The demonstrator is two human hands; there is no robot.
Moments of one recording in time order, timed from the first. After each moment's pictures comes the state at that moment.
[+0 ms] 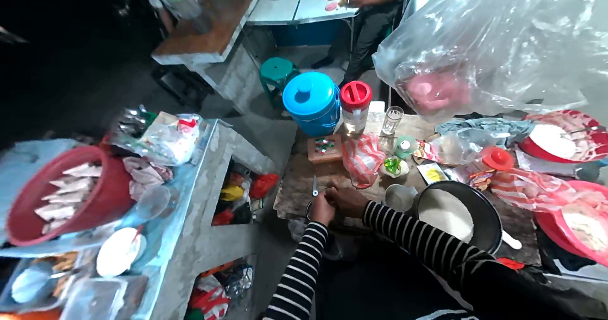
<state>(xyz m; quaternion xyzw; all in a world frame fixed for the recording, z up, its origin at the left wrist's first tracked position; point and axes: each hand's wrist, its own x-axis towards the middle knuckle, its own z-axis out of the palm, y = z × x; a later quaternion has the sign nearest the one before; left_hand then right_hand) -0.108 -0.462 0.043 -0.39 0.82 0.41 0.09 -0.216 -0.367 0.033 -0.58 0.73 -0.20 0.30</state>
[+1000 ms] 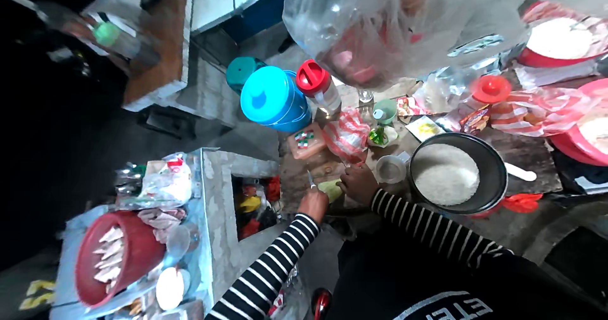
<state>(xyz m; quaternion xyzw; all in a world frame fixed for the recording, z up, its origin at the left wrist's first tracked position) -0.144 -0.449 0.090 -0.15 0.90 -0.01 0.41 -0.234 -0.311 0.011 -0.41 0.86 -0.20 0.24</state>
